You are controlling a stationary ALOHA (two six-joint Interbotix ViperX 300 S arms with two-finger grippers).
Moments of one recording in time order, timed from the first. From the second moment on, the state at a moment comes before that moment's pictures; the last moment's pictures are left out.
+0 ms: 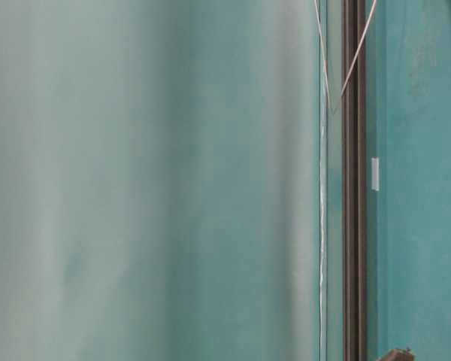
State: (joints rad) left arm -0.23 0.13 1.20 -0.04 -1.17 -0.04; right arm 0.50 0.08 1.00 0.70 -0.70 -0.06
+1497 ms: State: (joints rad) left arm -0.23 0.11 1.19 -0.05 -1.14 -0.04; right arm 0.49 0.08 1.00 0.70 -0.69 -0.06
